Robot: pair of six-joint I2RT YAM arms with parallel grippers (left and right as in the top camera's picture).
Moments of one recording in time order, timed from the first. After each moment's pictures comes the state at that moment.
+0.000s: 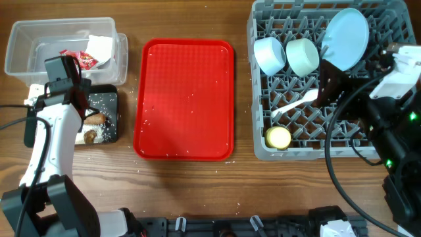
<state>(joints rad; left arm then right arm) 0.26 1.54 1.07 -0.62 -0.36 -1.10 0.14 0.91 1.42 -0.83 0.00 0.20</state>
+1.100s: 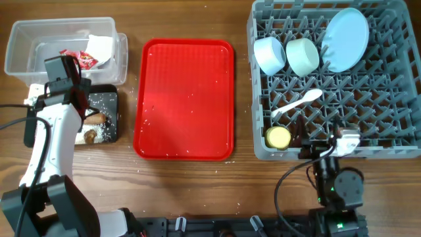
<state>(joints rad) 0.26 1.54 1.07 -0.62 -0.36 -1.10 0.14 0.13 0.03 0.08 0.11 0.20</state>
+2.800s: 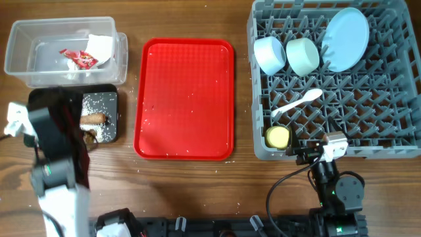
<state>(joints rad) 0.26 0.91 0.81 -0.50 -0.31 -0.96 0.09 0.01 0.01 0.00 -0.06 -0.02</state>
